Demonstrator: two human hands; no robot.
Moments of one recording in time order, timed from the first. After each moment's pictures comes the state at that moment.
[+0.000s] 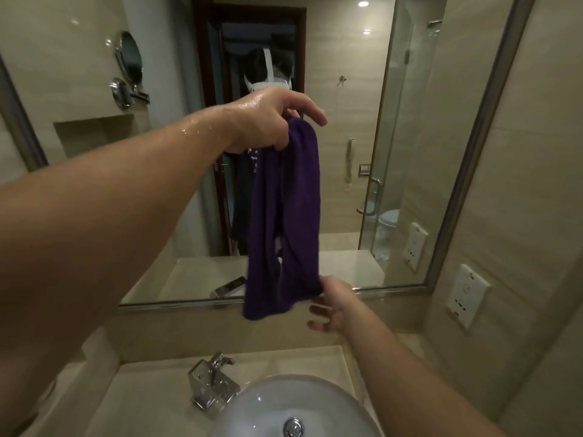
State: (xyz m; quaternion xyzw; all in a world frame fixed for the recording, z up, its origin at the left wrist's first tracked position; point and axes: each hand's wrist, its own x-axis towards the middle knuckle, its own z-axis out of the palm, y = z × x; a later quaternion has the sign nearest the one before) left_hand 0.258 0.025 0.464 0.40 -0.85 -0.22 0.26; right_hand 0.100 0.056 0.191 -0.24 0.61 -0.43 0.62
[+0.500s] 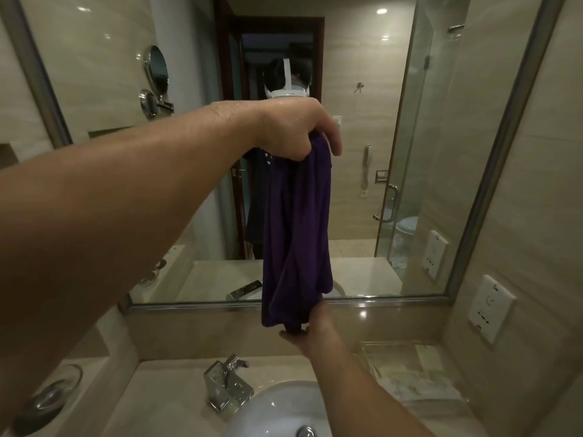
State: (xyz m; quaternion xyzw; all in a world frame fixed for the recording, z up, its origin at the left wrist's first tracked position) left_hand 0.253 0.034 0.479 0.38 -0.92 0.00 0.10; right_hand 0.163 0.053 0.157 -0.07 0.47 -0.55 0.69
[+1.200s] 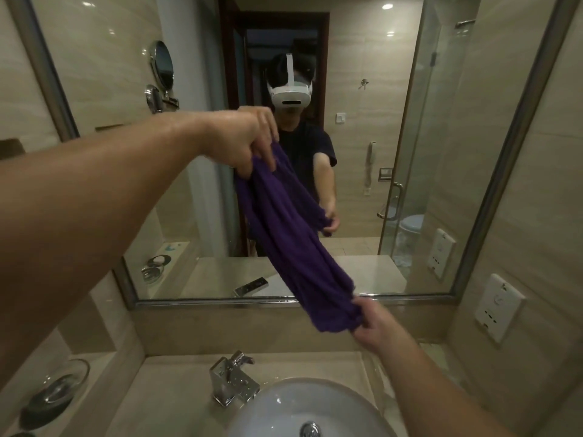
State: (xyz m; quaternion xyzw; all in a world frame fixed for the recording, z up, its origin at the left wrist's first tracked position) left_hand 0.334 0.013 0.463 0.50 -0.87 0.01 0.01; right_hand 0.088 0.043 0.155 -0.12 0.52 -0.54 0.65
